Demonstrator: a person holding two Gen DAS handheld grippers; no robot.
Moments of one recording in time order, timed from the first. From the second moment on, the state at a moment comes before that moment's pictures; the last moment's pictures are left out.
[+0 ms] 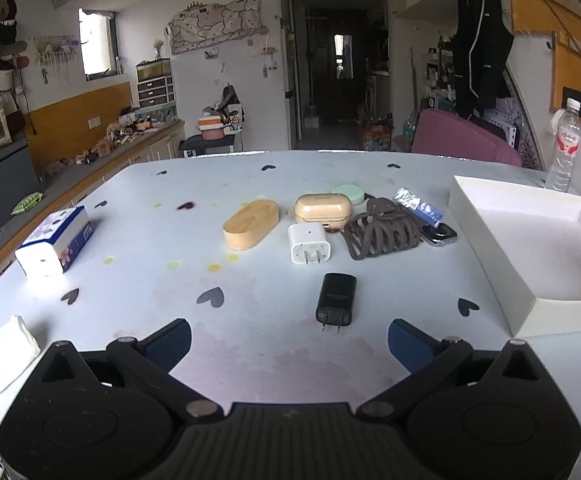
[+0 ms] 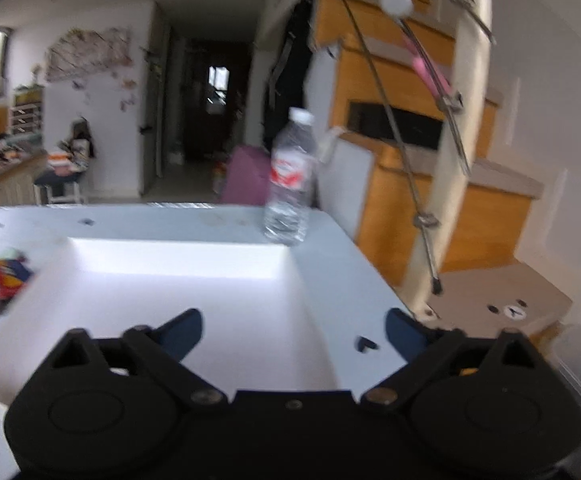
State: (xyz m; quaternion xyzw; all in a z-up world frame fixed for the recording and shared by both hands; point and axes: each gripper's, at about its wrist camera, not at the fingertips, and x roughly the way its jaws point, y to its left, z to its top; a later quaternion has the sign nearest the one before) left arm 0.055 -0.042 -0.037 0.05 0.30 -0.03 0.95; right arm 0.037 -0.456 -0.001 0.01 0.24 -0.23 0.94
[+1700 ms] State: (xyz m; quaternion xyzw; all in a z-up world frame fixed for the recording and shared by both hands) left arm 0.169 -0.067 -0.086 0.06 0.37 -0.12 0.92; right arm 0.077 -0.522 -0.064 0.08 0.39 -0.14 0.90
